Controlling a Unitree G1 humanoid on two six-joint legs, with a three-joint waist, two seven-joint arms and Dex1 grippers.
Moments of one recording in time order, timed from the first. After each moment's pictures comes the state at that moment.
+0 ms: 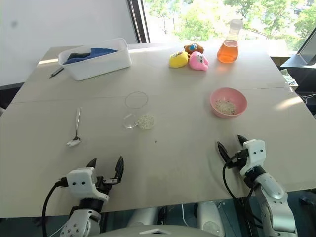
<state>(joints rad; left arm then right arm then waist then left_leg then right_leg) 0.67 0.04 0.03 -0.56 -0.09 -0.01 -0.11 0.25 -0.32 -0.15 -0.22 0.33 0.06 0.49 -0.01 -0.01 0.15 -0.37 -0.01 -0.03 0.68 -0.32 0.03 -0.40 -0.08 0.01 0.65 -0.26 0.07</state>
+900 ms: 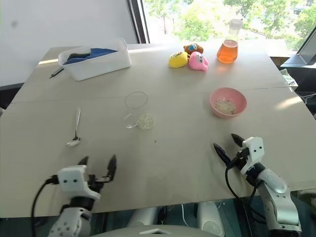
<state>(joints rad) 0.60 0.11 0.18 -0.59 -0.14 0.08 -0.10 0.18 -0.40 -0.13 -0.16 0.44 0.08 0.73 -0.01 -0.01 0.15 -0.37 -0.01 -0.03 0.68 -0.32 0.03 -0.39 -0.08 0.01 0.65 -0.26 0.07</state>
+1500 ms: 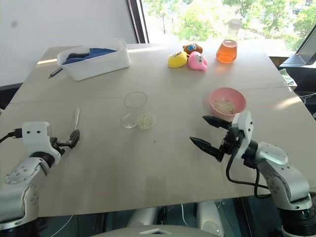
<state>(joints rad) 0.09 0.56 0.50 -0.38 -0.33 0.80 -0.17 -0.05 -0.59 -0.08 -0.48 0.70 0.39 0.87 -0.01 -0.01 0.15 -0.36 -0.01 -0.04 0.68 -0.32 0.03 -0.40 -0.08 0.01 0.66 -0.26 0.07</state>
